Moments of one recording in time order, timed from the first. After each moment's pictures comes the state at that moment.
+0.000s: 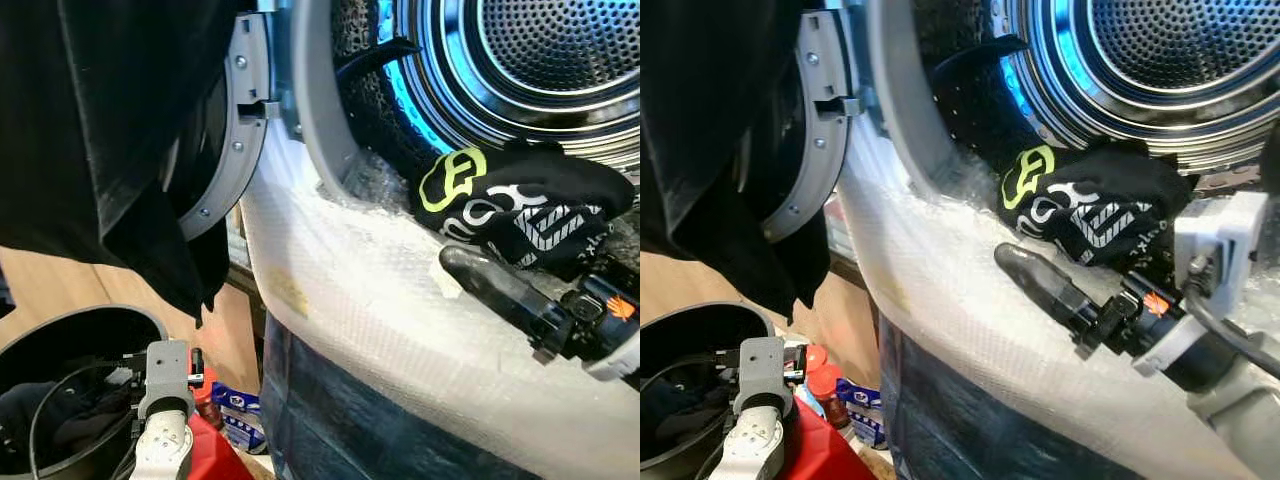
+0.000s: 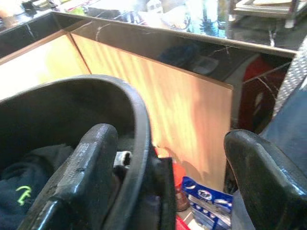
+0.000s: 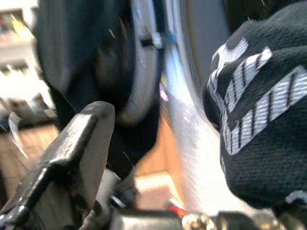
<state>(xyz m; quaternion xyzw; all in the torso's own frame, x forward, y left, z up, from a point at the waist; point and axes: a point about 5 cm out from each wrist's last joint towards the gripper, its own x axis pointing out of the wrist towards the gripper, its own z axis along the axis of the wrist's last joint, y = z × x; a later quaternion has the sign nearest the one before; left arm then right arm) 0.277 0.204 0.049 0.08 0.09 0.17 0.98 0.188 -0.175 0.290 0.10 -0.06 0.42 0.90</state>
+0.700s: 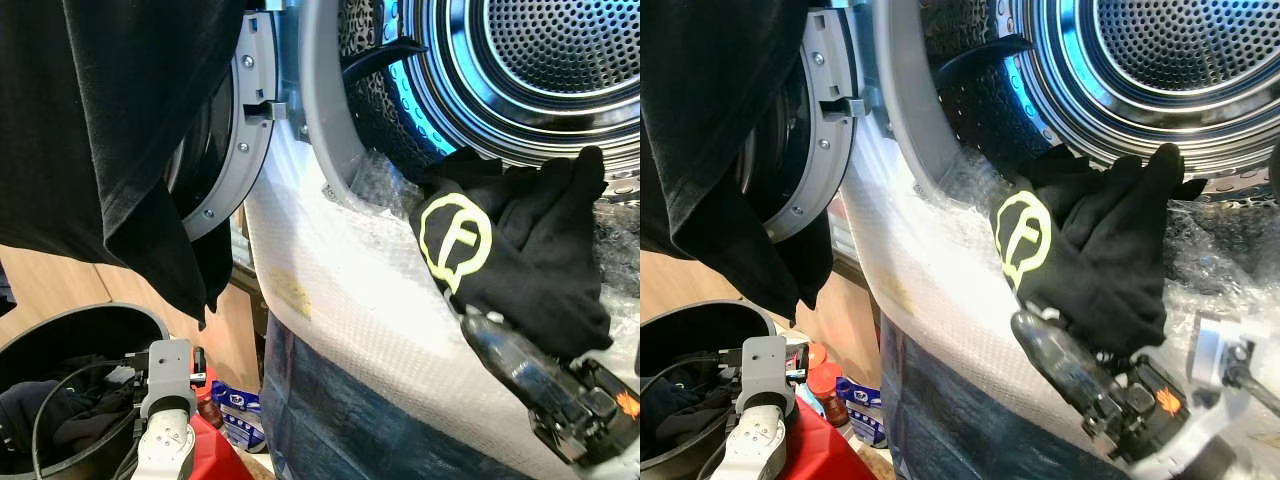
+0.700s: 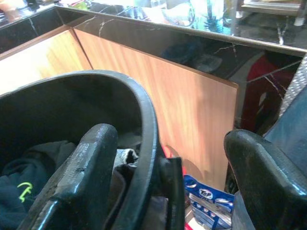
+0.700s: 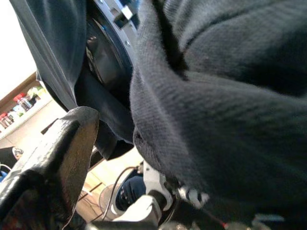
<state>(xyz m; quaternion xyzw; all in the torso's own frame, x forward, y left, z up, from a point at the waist) 0.277 0.204 0.049 0.08 0.08 0.17 0.98 0.150 -0.178 0.228 0.33 0.05 0.40 0.85</state>
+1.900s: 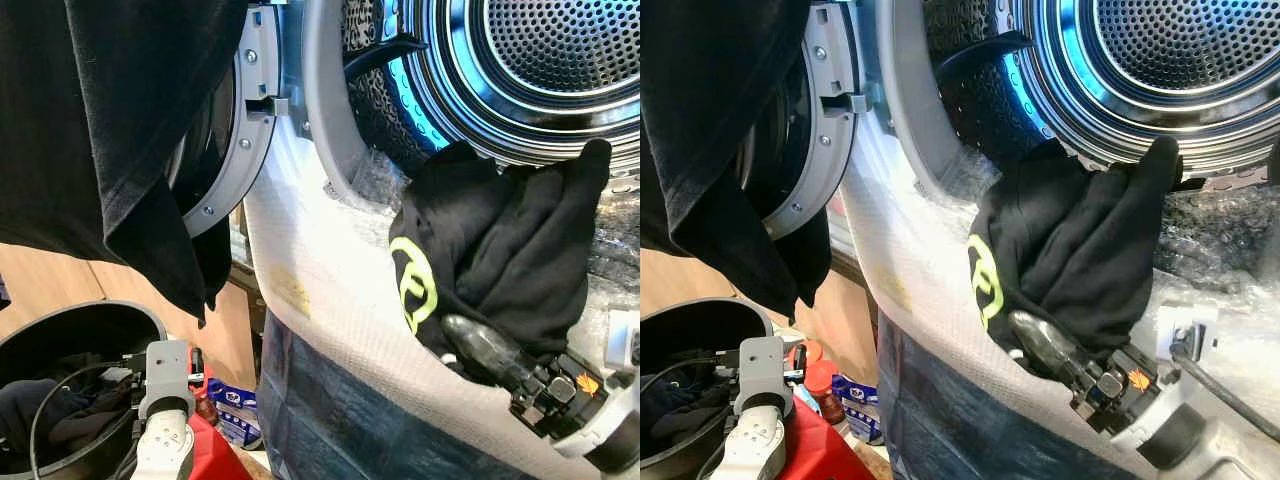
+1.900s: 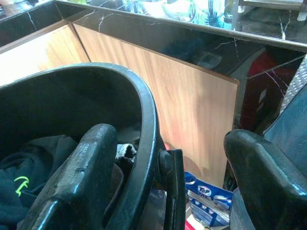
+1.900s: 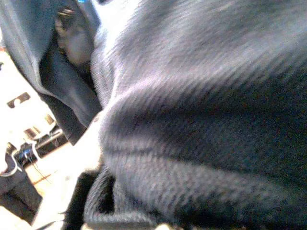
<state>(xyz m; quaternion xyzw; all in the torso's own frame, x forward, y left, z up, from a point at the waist) 0.276 0.205 0.048 0.08 0.09 0.18 0.98 0.182 -0.170 0.236 0.23 0.03 0.42 0.88</state>
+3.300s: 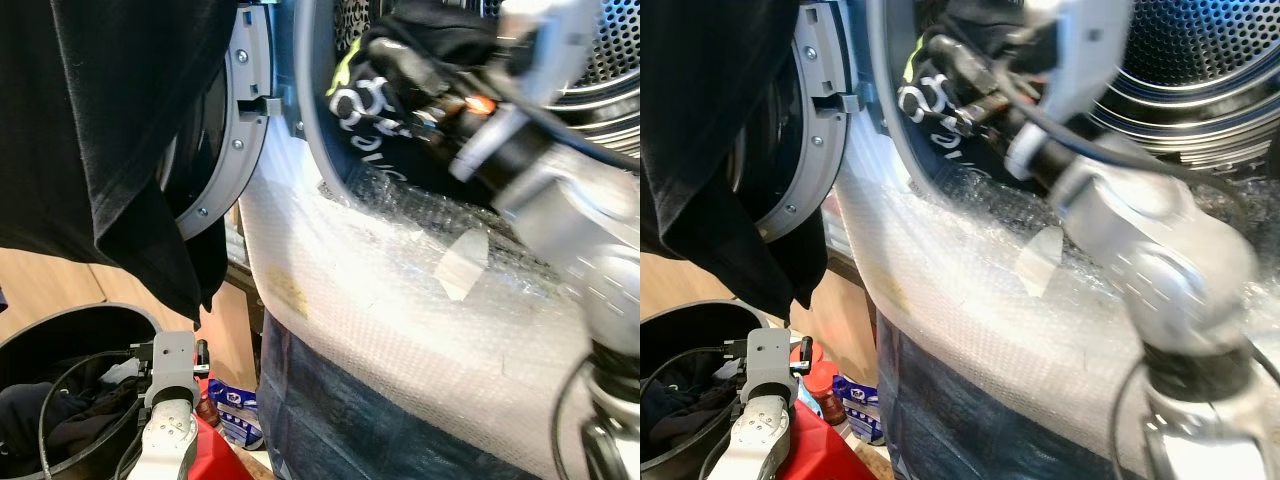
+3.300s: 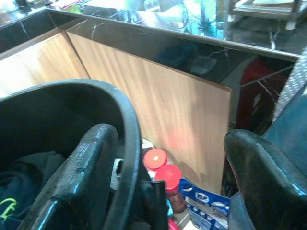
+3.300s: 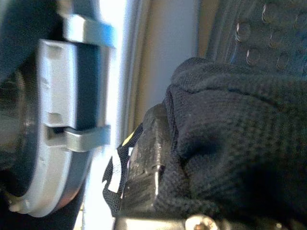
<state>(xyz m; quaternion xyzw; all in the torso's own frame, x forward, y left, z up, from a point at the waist) 0.291 0.203 0.052 0.08 0.08 0.17 0.98 0.323 -0.091 0.371 -0.02 -0.17 0.33 0.93</state>
